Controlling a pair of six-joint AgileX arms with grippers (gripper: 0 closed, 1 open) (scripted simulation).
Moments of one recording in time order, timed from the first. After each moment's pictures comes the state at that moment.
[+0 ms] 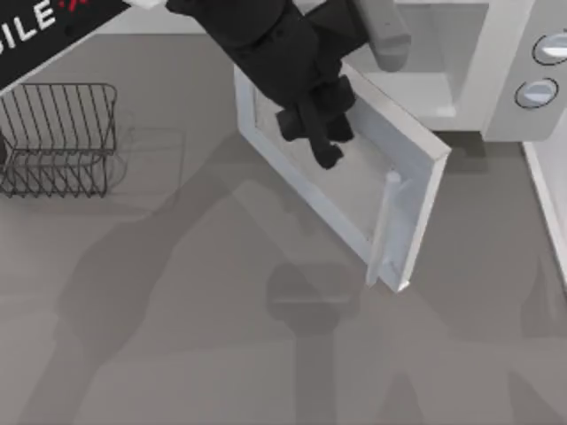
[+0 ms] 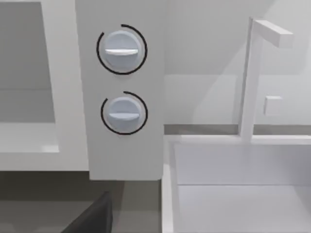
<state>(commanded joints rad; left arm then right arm) -0.65 1.95 1.92 -1.14 0.36 0.68 0.00 0.00 0.00 0.00 0.00 0.00</state>
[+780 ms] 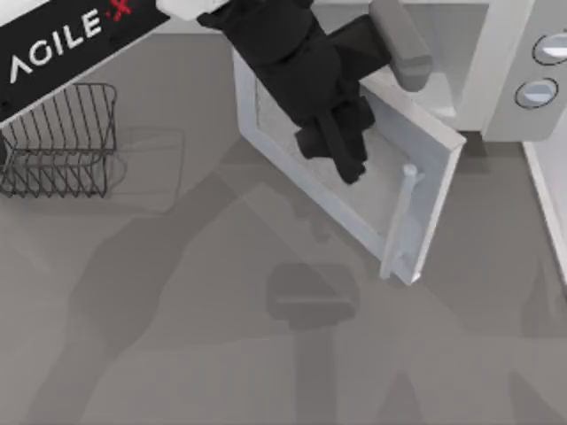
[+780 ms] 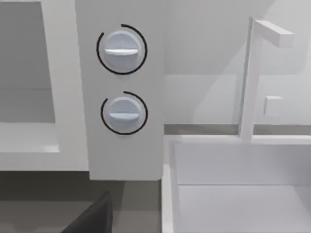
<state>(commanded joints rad) -0.69 2.00 1.95 -1.17 0.35 0.64 0.00 0.00 0.00 0.00 0.00 0.00</state>
